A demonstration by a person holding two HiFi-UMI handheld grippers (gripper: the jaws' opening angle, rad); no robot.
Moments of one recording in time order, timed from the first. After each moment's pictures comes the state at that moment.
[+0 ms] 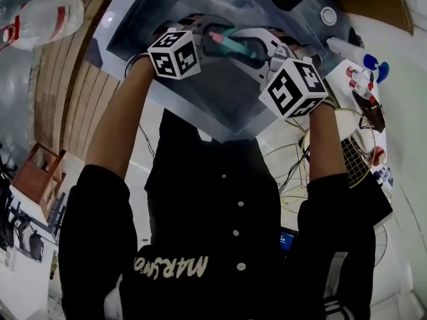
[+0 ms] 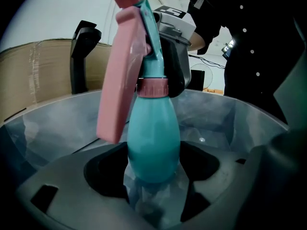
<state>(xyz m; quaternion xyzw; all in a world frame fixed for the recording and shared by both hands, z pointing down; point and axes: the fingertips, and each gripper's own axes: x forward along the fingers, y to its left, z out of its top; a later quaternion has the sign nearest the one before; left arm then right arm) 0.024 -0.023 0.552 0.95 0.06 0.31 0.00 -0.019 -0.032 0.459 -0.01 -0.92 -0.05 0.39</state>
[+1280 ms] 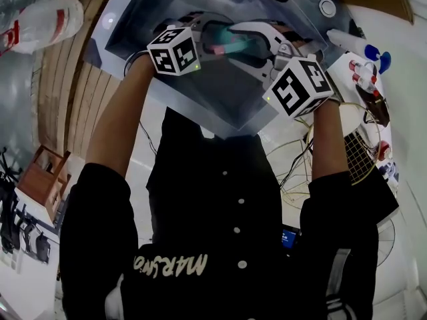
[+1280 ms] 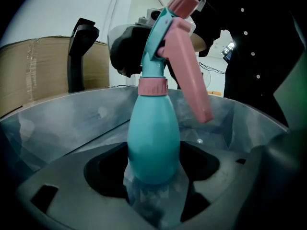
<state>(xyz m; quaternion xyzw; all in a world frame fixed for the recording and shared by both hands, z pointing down) 0.027 -0.017 0.554 0.95 0.07 0.30 0.01 -0.019 -0.029 0.444 0.00 -0.93 -0.07 0.36</state>
